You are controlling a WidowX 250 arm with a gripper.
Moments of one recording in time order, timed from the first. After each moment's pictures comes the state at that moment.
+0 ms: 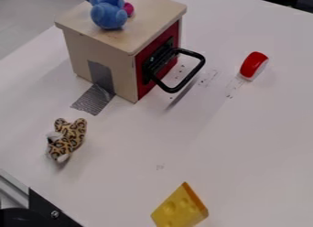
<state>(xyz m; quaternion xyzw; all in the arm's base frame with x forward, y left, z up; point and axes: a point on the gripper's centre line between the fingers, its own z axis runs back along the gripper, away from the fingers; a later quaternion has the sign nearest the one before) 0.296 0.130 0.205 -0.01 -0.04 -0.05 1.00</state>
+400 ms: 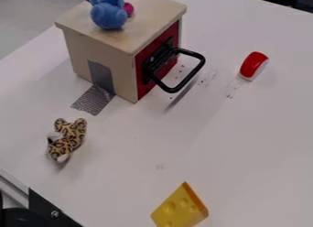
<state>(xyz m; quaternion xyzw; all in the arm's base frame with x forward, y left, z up) 0.302 0.113 0.178 -0.01 -0.02 -0.06 1.00</state>
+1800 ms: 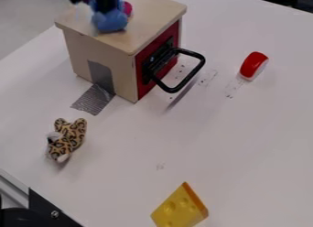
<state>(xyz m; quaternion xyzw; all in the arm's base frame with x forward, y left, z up) 0.315 0.155 0.125 0.03 0.05 -0.01 1.00</state>
